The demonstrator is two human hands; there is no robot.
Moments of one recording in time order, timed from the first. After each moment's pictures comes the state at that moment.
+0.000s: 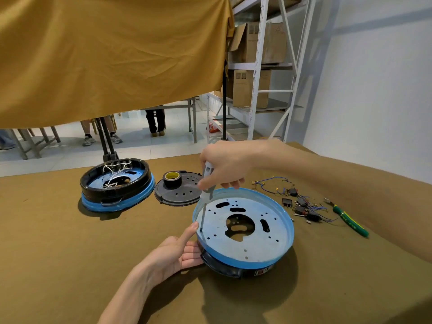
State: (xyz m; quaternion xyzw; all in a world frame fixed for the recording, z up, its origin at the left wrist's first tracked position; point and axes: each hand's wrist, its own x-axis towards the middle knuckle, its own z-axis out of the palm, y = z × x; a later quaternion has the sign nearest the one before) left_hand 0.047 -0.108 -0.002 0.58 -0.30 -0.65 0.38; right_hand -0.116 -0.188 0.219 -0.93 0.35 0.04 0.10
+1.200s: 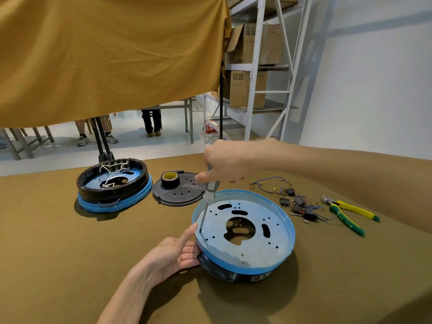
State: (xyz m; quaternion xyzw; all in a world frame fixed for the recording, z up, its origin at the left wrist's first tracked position) left_hand 0.046 -0.104 0.004 0.57 -0.29 -0.66 0.39; right_hand -0.113 -0.184 0.218 -0.93 0.36 0.05 -0.02
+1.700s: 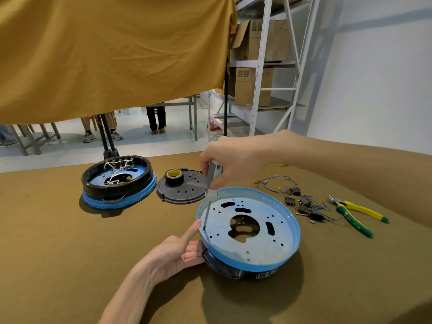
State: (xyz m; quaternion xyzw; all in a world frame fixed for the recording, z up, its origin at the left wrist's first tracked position) left_hand 0.045 -0.103 0.009 0.57 -0.26 -0.68 0.39; right_hand -0.120 -0.186 0.225 -0.96 0.27 0.05 0.02
